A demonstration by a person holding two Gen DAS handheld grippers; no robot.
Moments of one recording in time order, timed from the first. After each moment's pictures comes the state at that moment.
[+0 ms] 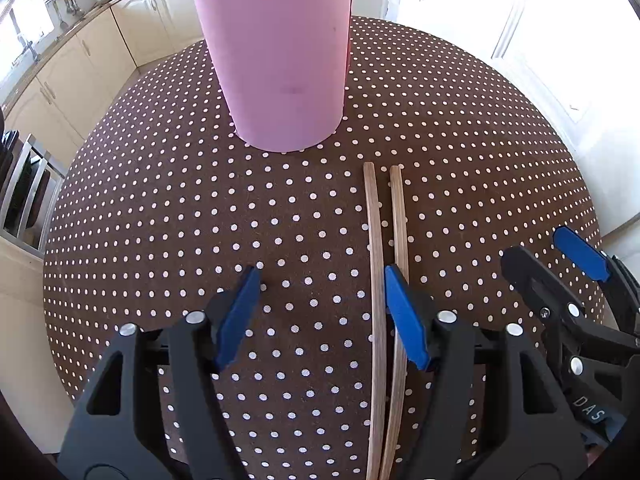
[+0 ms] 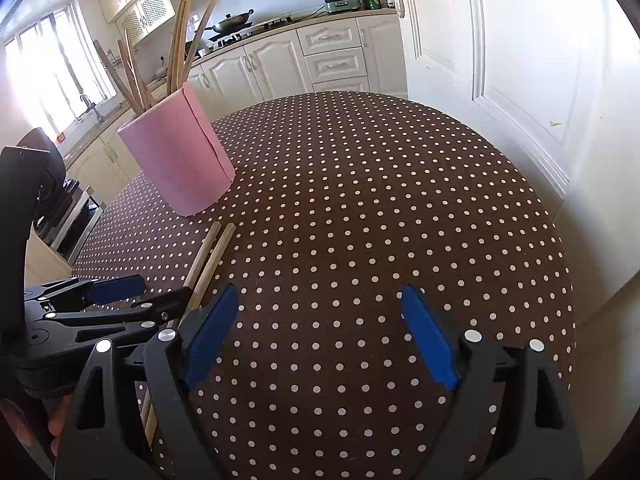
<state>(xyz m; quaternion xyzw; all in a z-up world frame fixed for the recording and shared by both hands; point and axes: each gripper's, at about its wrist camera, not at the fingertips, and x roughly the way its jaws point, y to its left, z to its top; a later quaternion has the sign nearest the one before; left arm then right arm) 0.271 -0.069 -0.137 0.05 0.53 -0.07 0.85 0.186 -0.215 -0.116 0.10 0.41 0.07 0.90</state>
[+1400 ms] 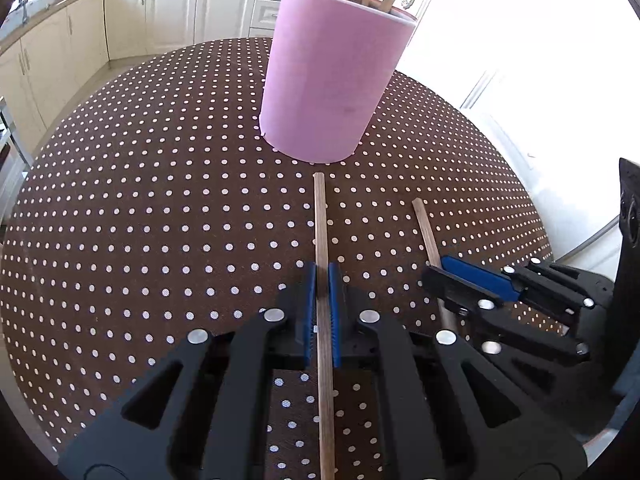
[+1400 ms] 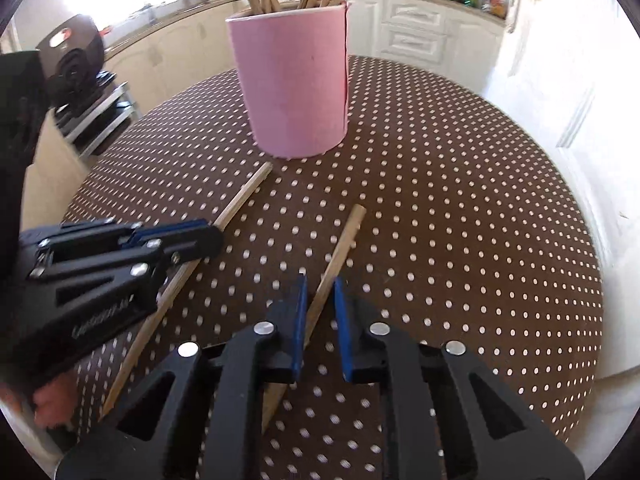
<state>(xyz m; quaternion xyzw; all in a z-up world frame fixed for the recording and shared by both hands) 0.231 0.074 -0.149 -0.06 0.48 -0.15 0.86 0.214 -0.124 -0.120 -0.05 0.47 0.17 0.86</state>
